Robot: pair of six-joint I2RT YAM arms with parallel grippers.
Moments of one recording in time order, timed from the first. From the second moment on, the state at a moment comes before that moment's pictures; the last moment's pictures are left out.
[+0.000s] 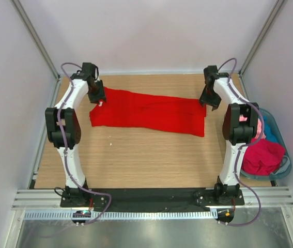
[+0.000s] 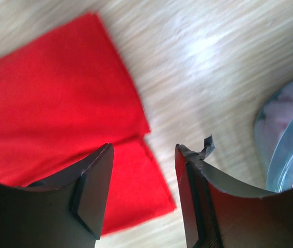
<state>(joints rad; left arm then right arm) -0.07 2.14 1.90 -0.84 0.07 -0.31 0.05 2.11 1.80 -0.95 0.29 0.51</state>
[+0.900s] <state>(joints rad) 0.01 2.39 2.06 -0.92 -0.15 -0.31 0.26 1.80 1.52 -0.97 0.20 0.57</state>
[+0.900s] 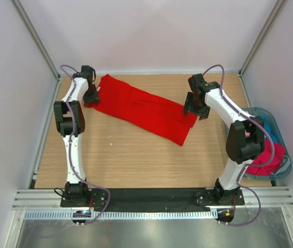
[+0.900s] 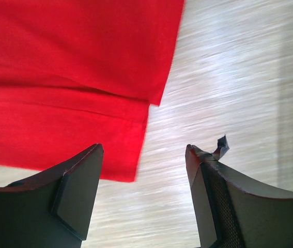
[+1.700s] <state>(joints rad) 0.01 1.99 1.81 -0.79 -0.19 -0.36 0.40 2.08 1.54 -0.71 0.05 0.19</state>
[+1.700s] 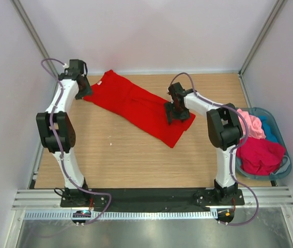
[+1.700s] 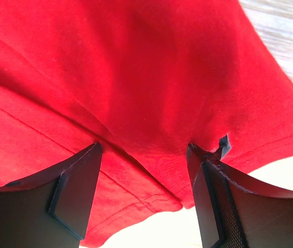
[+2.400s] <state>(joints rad) 0.01 2.04 1.68 -0.69 0.11 -0.45 0.79 1.73 1.06 -0.77 0.11 0.77</state>
